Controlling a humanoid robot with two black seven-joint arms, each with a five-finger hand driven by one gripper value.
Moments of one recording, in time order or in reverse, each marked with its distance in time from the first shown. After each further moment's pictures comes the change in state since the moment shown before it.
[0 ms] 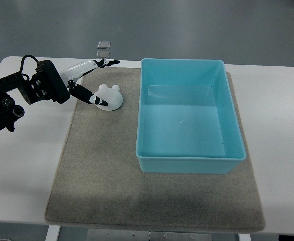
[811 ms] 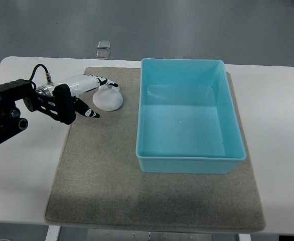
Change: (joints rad) left arm -0.028 -0.004 0.111 0.024 0.263 0.103 0.020; right arm 0.000 0.000 0.000 0.000 0.000 0.000 0.000
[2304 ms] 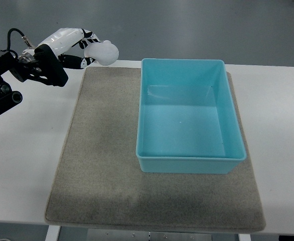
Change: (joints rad) left arm -0.133 0.029 -0.009 0.010 -0.191 0.202 -0.003; right arm 0.000 0.000 0.000 0.000 0.000 0.000 0.000
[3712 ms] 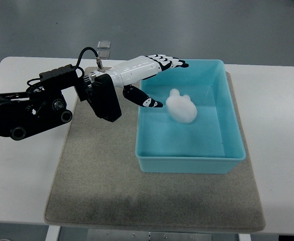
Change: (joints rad) left arm -0.085 -0.164 0.172 -0.197 0.000 -0.035 -0.070; right arm 0.000 0.000 0.000 0.000 0.000 0.000 0.000
